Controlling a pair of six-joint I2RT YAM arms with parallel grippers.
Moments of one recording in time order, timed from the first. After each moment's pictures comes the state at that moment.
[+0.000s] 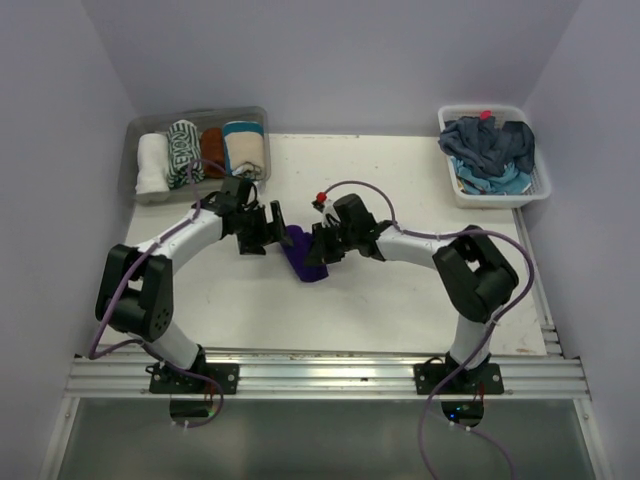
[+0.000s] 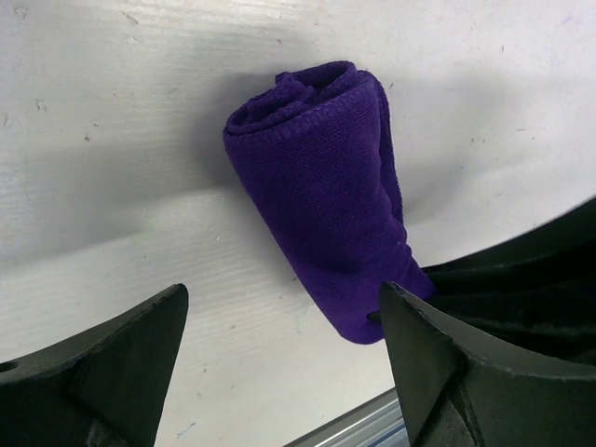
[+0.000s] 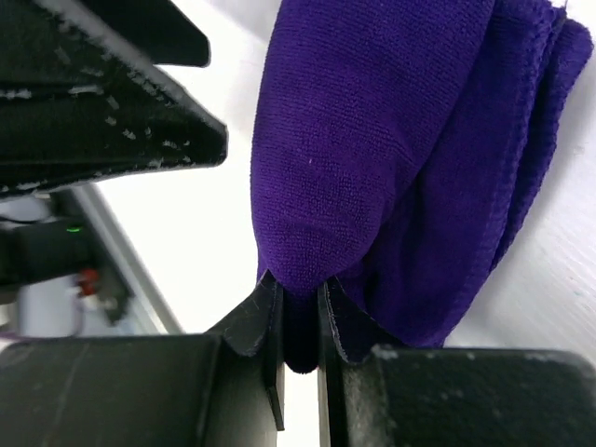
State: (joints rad) left arm -0.30 1.61 1.05 -0.50 0.34 -0.54; right arm 0.70 1.82 1.08 -0.04 -0.45 0.46
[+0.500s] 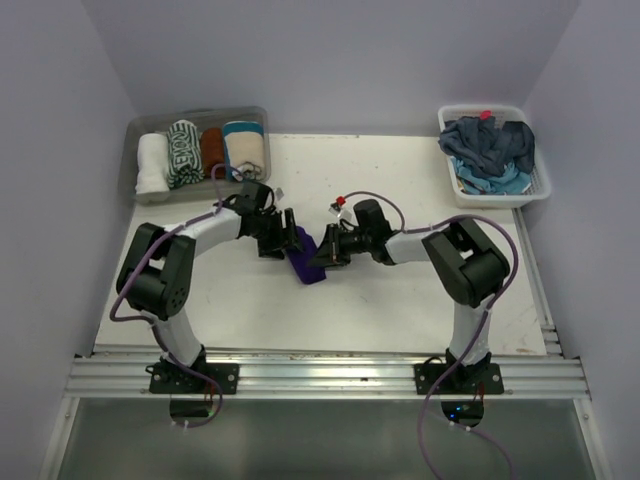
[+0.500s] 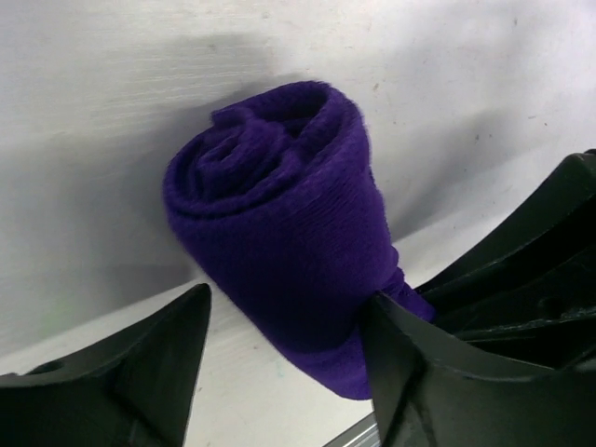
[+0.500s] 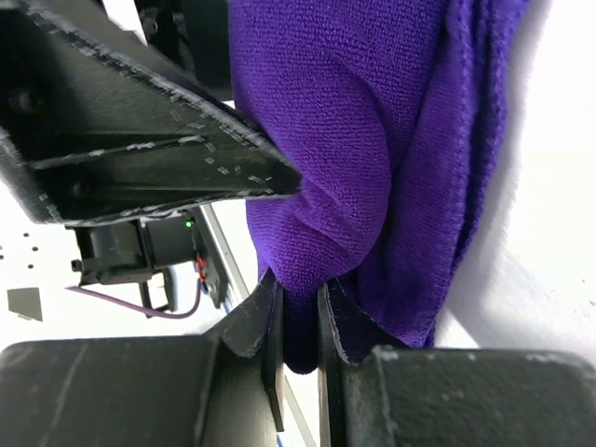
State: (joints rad) left arm -0.36 1.76 1.07 -0.39 0.39 -0.55; right arm 0.56 1.94 0.94 0.35 -0.80 0.79
